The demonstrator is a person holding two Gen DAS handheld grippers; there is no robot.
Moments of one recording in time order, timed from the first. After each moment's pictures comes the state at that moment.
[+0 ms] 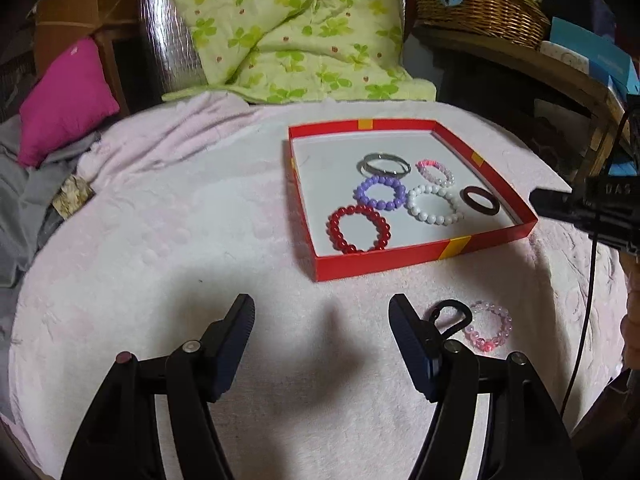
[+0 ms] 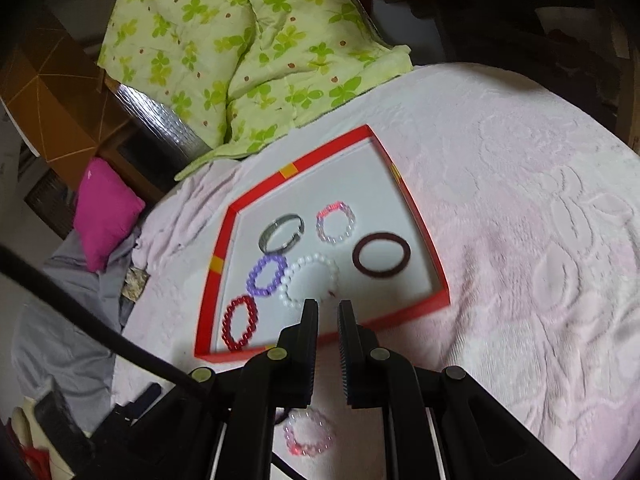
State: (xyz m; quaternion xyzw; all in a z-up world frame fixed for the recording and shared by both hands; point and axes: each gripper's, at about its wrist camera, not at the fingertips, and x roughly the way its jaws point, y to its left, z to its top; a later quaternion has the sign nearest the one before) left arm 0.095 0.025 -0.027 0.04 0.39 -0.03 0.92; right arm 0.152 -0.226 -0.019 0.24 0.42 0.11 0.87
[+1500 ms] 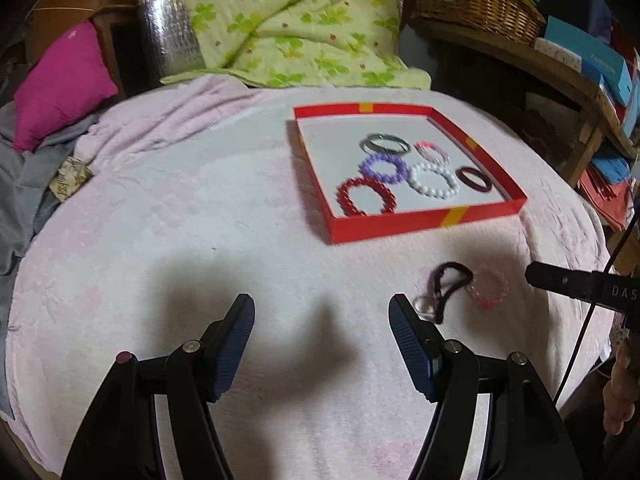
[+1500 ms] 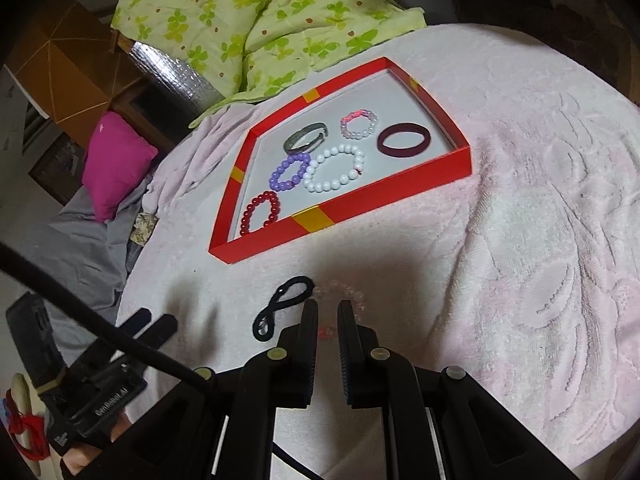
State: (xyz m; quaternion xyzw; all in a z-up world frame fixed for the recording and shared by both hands) left arm 0.078 0.045 -0.035 0.02 0.43 -0.06 0.90; right arm 0.083 -0.193 -0.049 0.22 0.46 0.14 0.85
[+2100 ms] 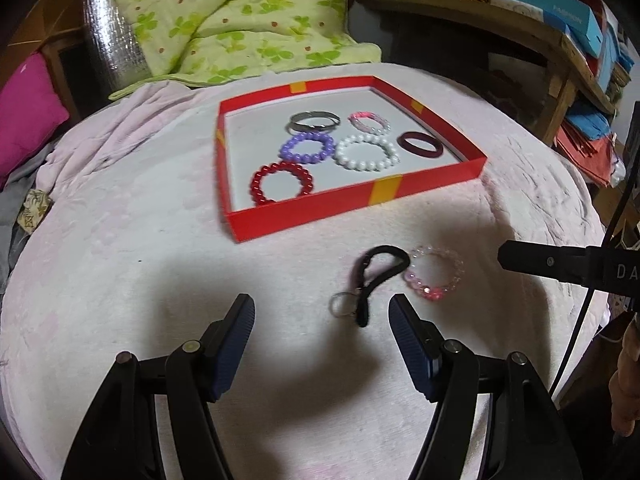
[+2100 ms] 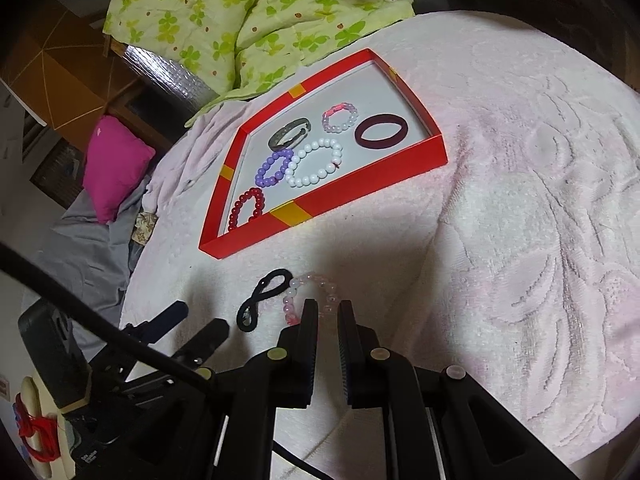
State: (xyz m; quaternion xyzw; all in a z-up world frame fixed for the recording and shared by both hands) left arm 0.086 -0.019 -0.053 0.07 0.44 -0.11 0.89; right arm 0.081 -0.214 -0.054 0.24 0.47 0.14 0.84
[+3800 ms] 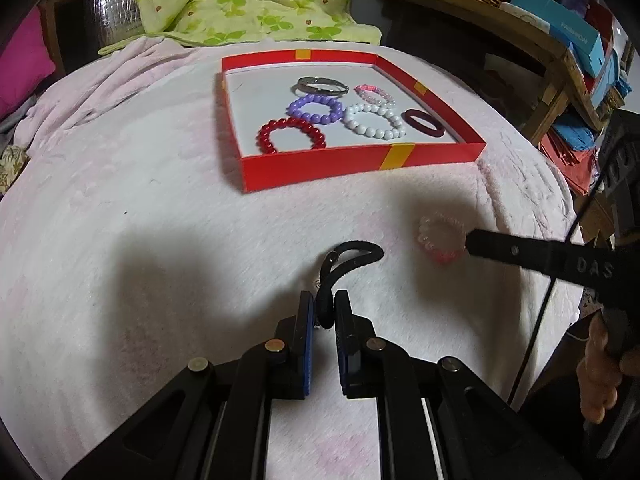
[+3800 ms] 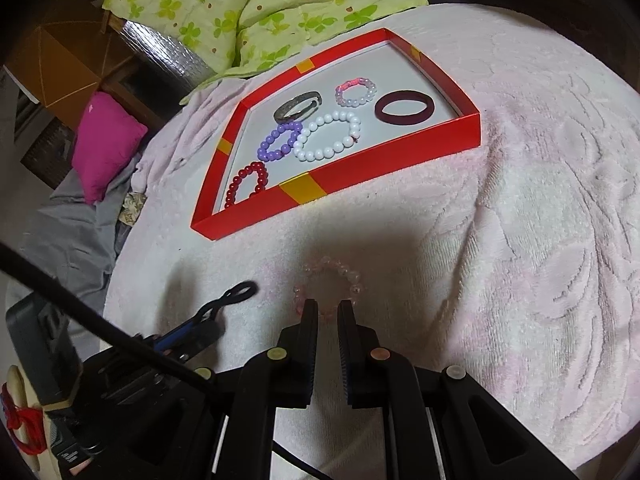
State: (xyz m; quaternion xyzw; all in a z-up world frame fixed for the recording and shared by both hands) left arm 0.082 0.022 -0.069 0.01 0.48 -0.15 0.86; right arm 0.089 -0.180 -0.066 0.20 0.50 0.14 0.83
